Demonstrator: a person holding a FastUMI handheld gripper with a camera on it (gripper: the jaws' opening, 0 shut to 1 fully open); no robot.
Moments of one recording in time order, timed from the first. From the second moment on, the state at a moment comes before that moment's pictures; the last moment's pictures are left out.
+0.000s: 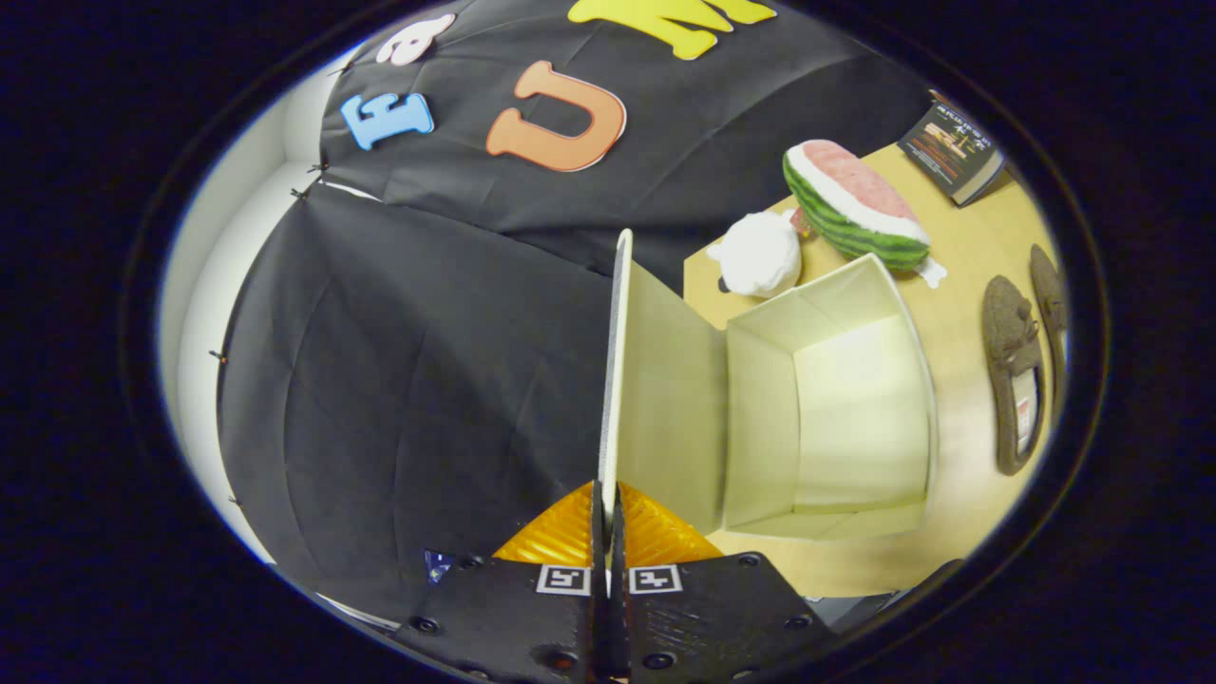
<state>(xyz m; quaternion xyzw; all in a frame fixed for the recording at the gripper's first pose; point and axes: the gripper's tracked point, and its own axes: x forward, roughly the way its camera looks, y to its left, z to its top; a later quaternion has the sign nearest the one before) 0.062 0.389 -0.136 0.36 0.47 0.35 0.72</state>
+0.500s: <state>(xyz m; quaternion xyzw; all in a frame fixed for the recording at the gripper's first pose) 0.072 0.412 -0.136 0.21 0.41 0.37 0.81</state>
